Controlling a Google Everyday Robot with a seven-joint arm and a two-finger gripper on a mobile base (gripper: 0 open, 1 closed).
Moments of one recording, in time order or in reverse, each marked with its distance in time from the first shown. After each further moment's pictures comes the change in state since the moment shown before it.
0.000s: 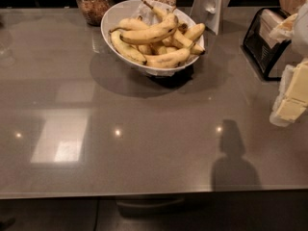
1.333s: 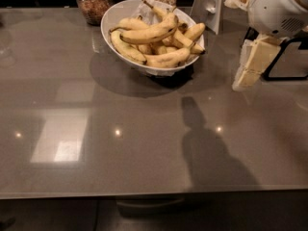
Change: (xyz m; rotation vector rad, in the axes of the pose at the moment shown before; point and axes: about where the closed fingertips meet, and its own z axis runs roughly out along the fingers) arm -0.075 -0.061 0.017 0.143 -0.193 -0.271
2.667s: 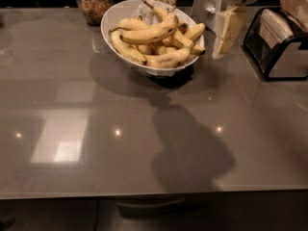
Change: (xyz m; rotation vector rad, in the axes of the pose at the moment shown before) arm -0.056 -0.069 0.025 0.023 -0.111 -0.360
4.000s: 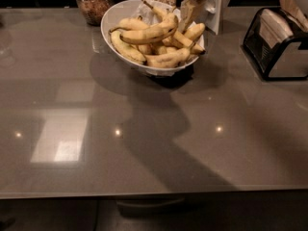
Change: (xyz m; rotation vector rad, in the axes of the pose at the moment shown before) arm 0.000 -0.073 0.070 0.046 0.111 -0.403
